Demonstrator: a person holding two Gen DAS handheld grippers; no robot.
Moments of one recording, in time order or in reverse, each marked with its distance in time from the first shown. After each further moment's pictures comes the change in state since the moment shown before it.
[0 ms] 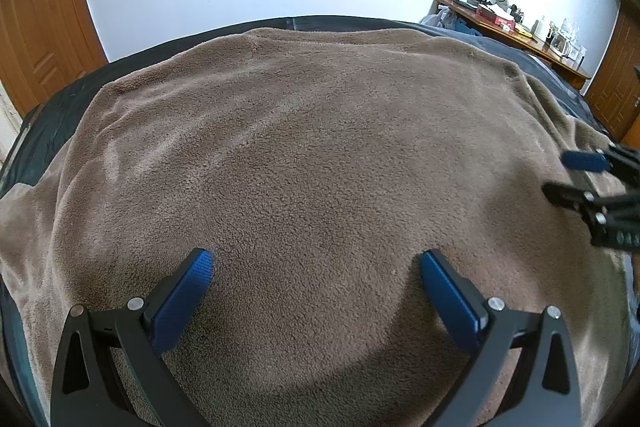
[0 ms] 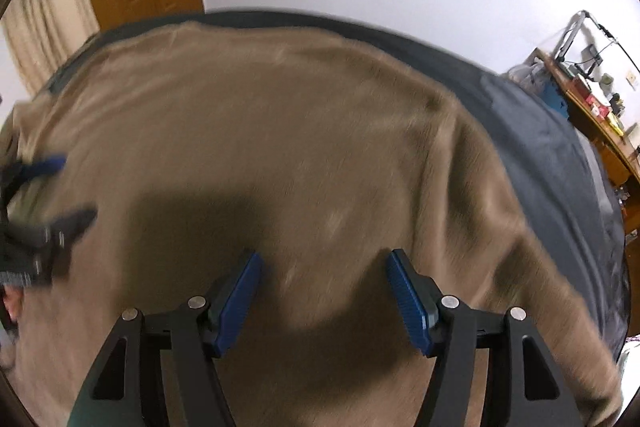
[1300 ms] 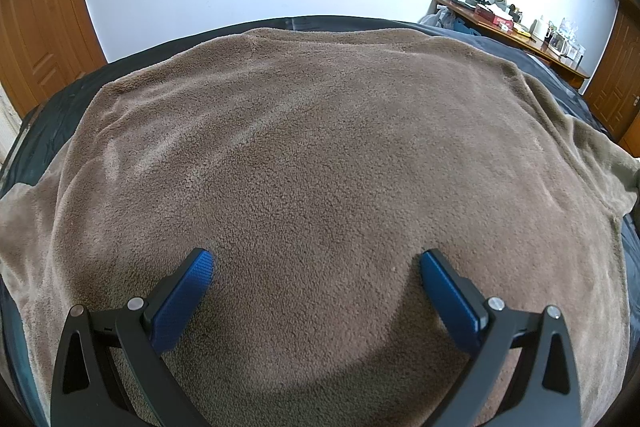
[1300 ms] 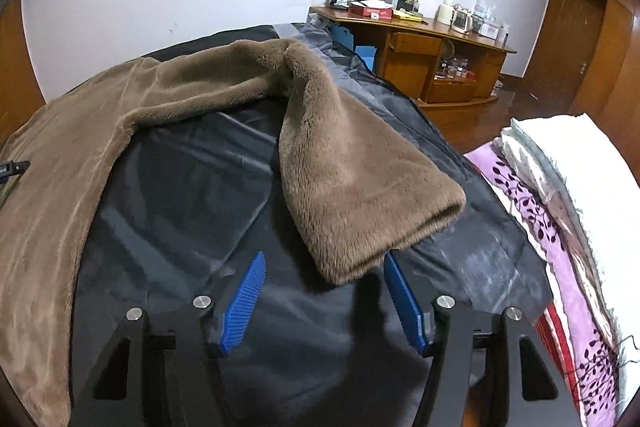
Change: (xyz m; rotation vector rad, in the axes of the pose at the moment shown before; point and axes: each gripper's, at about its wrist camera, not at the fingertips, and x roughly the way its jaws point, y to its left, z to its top) left arm 0.000 0.000 0.000 0.000 -0.001 -0.003; right arm -0.164 -0.121 -0.296 0.562 -0.106 -0.393
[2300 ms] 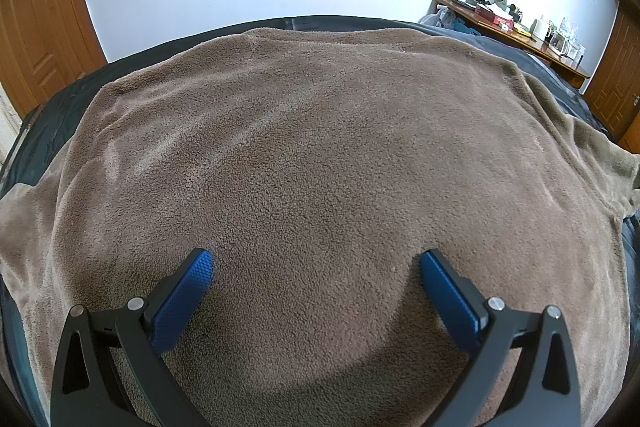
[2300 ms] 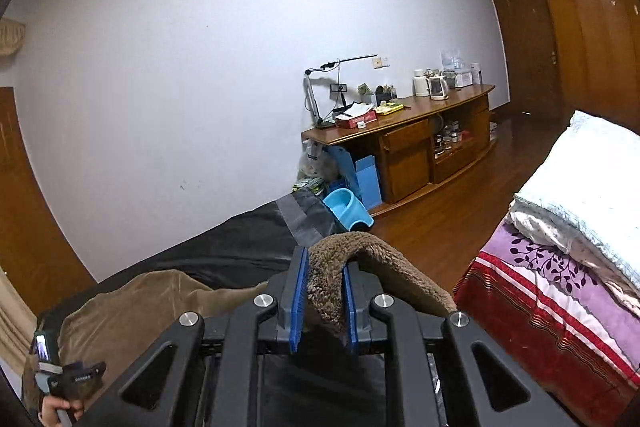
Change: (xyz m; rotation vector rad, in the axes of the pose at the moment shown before) left arm 0.000 0.001 0.000 -0.001 0.000 -0.008; right arm -0.096 -0.045 0.128 0.301 -0.399 0.132
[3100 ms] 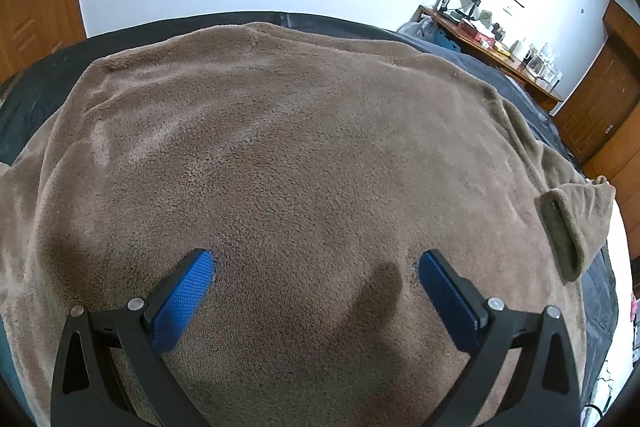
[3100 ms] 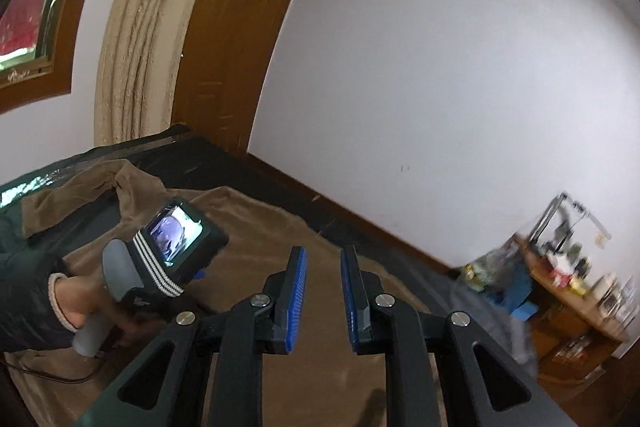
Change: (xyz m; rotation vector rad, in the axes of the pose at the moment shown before) left arm -0.006 0.024 0.006 -0.078 0.031 -0.161; right arm -0.006 0.365 -0.097 -0.883 0.019 0.550
